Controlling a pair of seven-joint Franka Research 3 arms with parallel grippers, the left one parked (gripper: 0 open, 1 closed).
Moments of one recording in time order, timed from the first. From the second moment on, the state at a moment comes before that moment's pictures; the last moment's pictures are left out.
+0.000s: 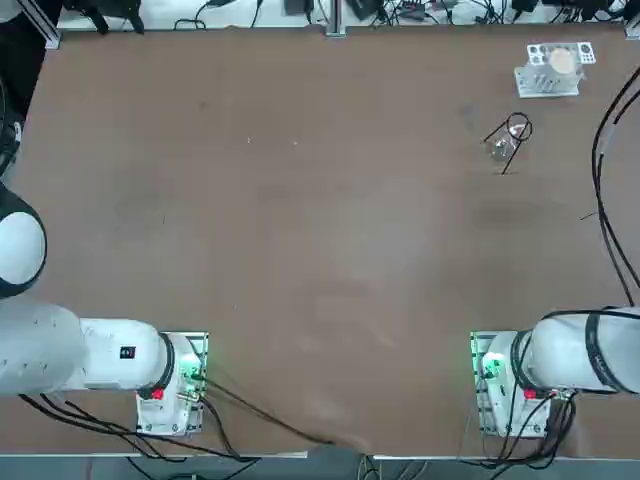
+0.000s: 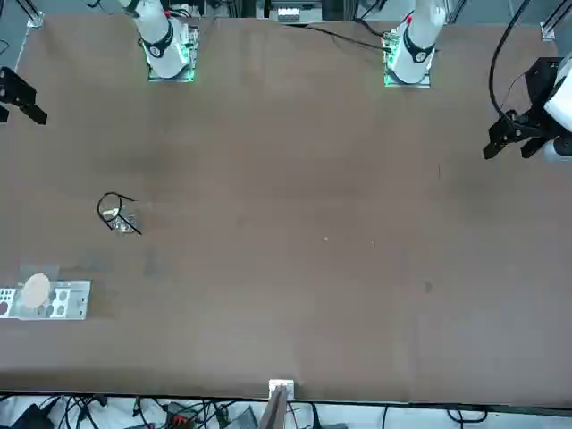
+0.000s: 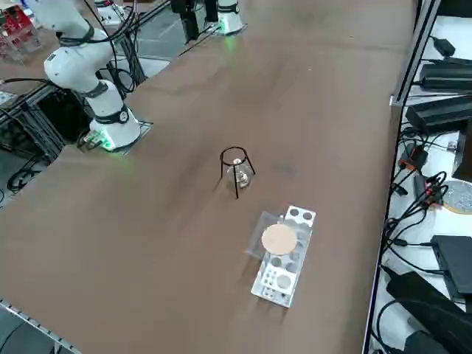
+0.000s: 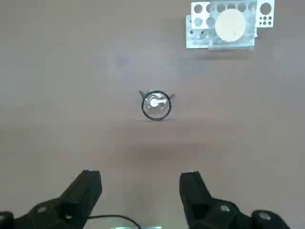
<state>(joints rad) 0.00 -0.07 -0.09 -1.56 -0.02 1.48 -0.06</state>
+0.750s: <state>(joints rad) 0.00 -0.06 -0.09 -1.56 -0.02 1.47 -0.06</state>
